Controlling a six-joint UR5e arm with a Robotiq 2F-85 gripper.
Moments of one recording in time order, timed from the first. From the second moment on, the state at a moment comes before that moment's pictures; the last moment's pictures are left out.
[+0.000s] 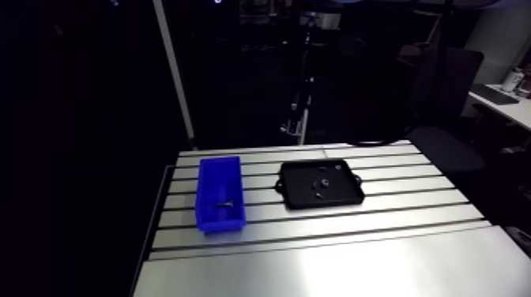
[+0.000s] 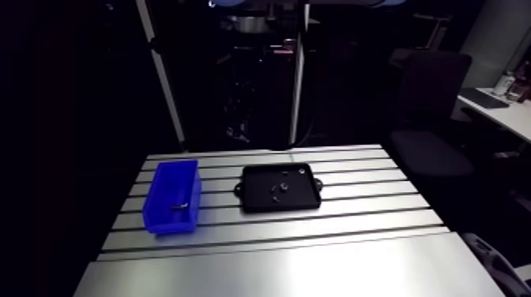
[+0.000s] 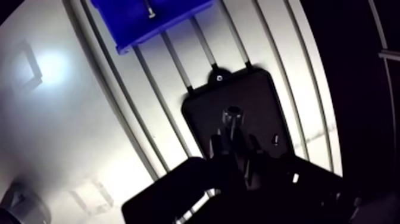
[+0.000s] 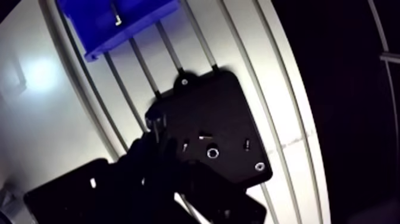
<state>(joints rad) -0.11 -1.36 1.69 -1.87 -1.50 -2.86</state>
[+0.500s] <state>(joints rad) 0.05 -1.36 1.68 -1.84 -1.52 -2.95</state>
